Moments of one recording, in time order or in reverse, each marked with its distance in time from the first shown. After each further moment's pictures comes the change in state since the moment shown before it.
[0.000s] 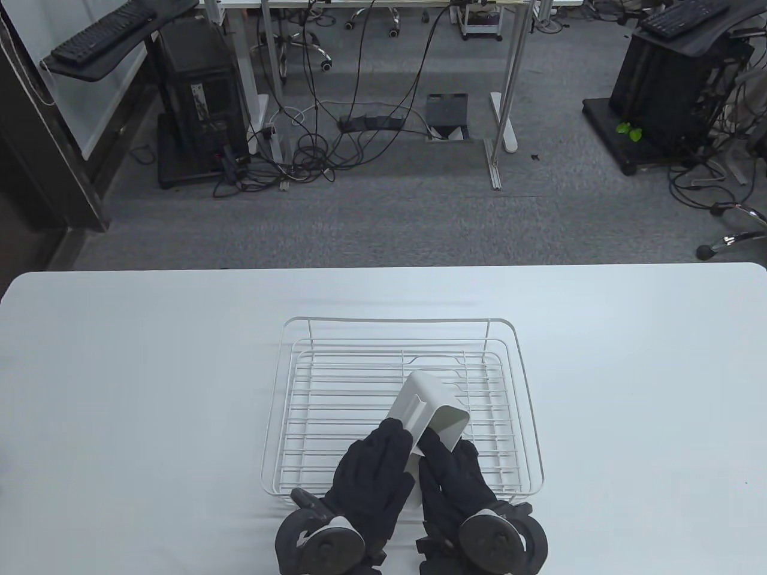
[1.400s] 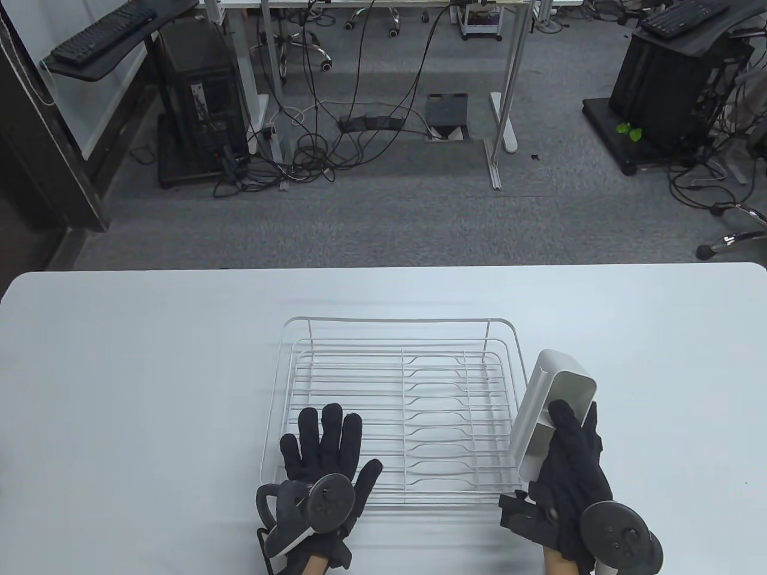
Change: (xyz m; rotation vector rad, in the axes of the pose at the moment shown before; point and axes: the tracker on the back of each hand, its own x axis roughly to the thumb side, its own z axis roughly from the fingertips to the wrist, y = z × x) left_hand -0.059 -0.018 0.009 -0.380 0.379 -0.288; right_hand -0.087 -0.096 -0.009 -0.385 0.370 0.012
